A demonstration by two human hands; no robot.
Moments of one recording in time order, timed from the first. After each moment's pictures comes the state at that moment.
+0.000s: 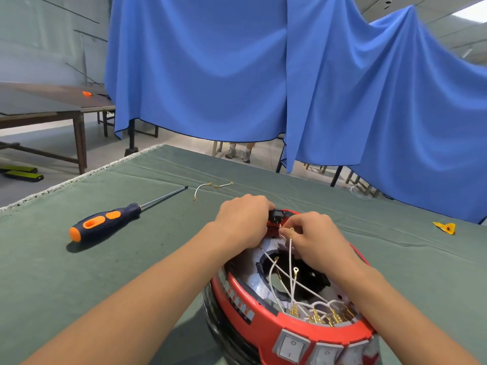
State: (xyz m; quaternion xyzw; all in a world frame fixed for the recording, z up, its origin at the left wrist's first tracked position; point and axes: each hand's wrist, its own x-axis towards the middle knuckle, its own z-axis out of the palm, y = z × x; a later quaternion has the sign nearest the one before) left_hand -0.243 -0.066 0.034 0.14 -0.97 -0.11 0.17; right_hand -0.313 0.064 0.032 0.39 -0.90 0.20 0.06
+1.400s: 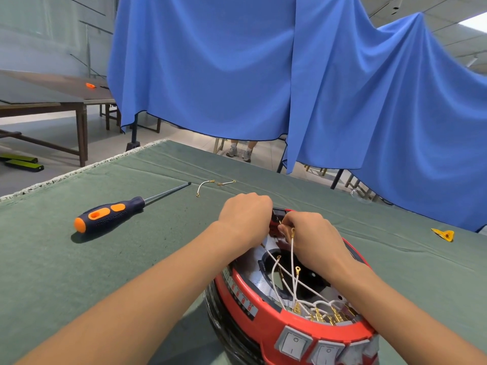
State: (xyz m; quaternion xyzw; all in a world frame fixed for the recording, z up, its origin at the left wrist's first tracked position) left_hand -0.244 -0.064 0.031 0.16 -0.97 -0.04 0.18; right_hand -0.312 0.055 0.029 0.41 -0.90 0.08 0.14
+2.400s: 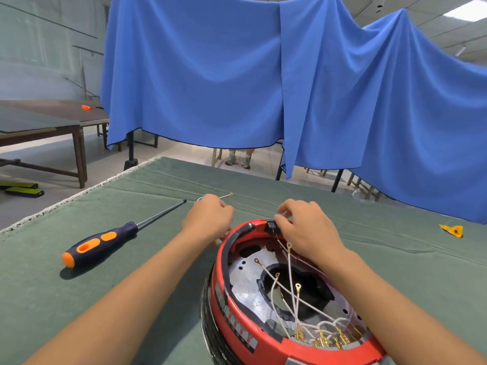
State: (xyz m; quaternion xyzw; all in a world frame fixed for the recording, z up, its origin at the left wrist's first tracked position) left_hand -0.260 -0.133 0.014 0.32 -0.83 -0.41 0.20; right_hand -0.343 0.031 0.036 0.38 -0.90 0.15 0.14
